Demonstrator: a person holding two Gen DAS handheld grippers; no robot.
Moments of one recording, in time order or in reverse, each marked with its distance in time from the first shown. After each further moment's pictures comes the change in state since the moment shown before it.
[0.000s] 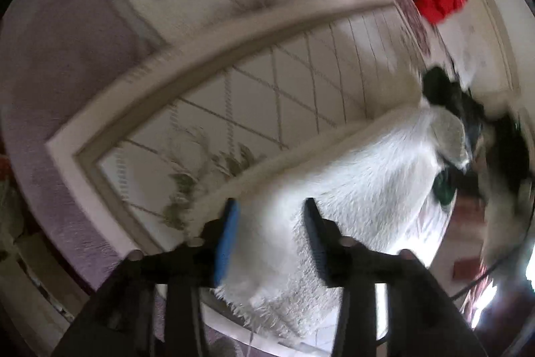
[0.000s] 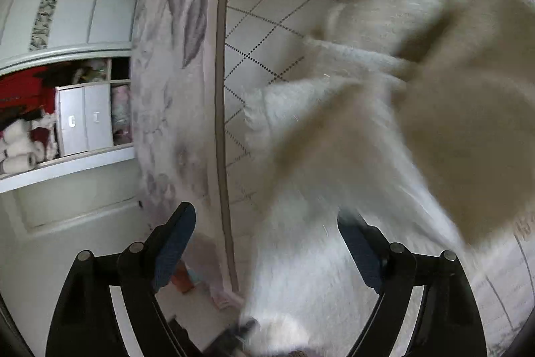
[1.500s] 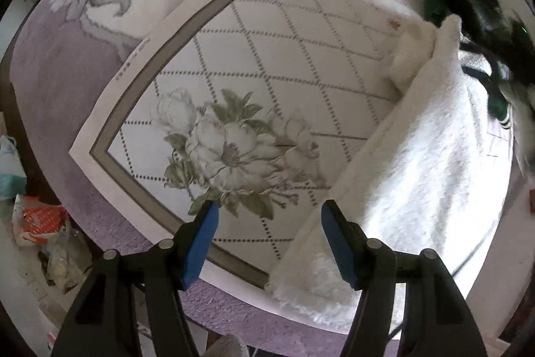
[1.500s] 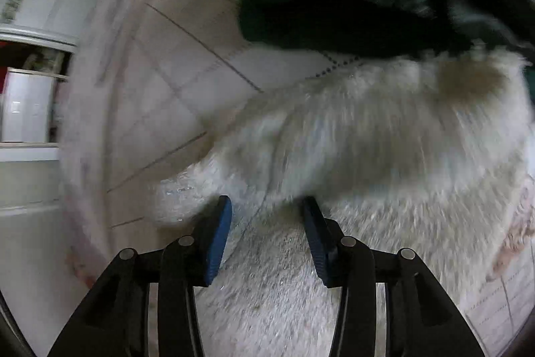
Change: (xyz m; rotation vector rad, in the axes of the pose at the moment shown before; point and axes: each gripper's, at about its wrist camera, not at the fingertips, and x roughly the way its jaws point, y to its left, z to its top) left arm 0.028 -0.052 -0.075 0.326 0.079 0.266; right arm -0.086 -0.073 -0.014 -0.157 -0.120 -0.218
